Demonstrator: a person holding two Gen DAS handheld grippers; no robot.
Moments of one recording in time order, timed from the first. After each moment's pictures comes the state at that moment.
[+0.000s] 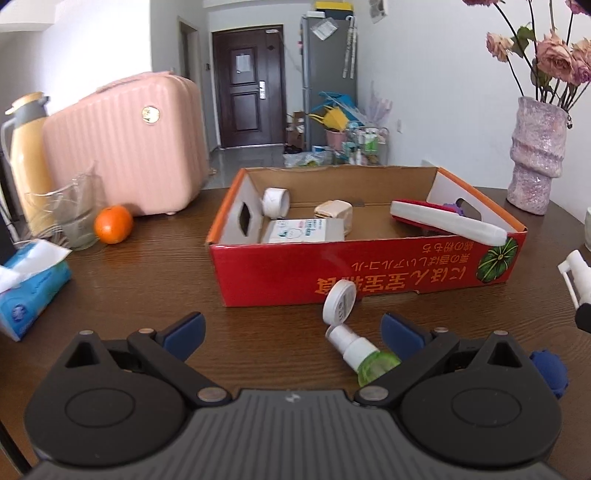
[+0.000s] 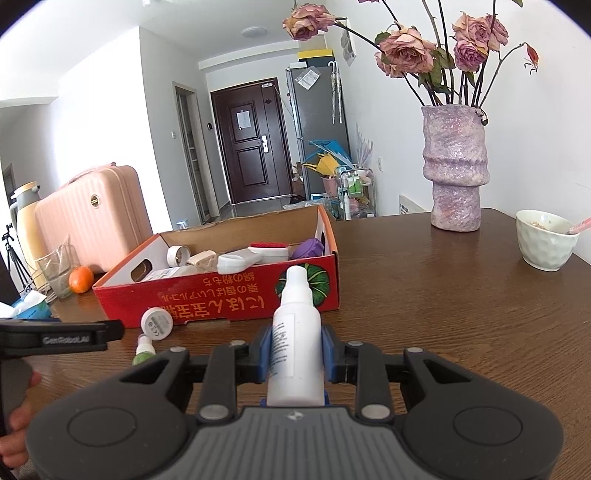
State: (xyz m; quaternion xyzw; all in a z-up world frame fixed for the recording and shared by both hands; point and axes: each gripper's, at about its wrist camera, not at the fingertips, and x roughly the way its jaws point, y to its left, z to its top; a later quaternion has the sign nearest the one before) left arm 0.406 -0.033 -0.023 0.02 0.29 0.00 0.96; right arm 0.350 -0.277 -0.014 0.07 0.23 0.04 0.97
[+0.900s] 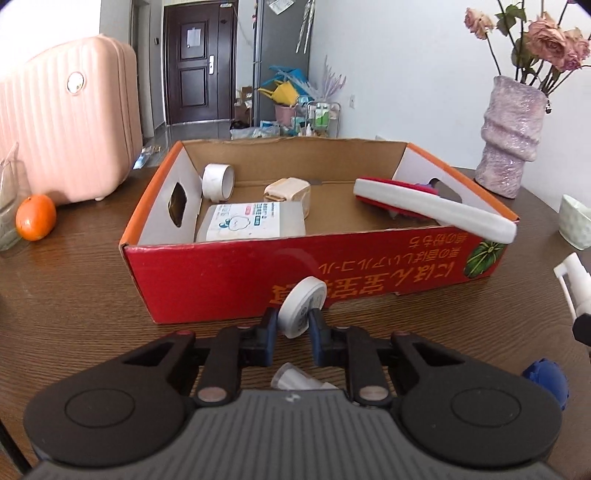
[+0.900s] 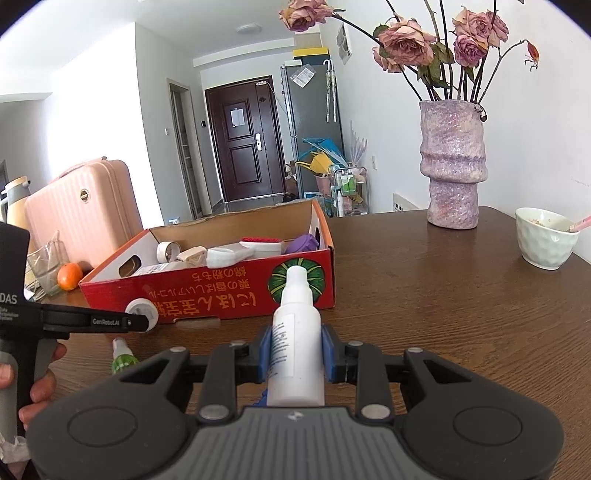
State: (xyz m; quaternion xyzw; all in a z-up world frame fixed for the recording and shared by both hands) left arm 0.459 -0.034 -0.044 0.01 0.33 -0.09 0.94; right arm 0.359 -0.272 -0.021 0.07 0.23 0.03 0.97
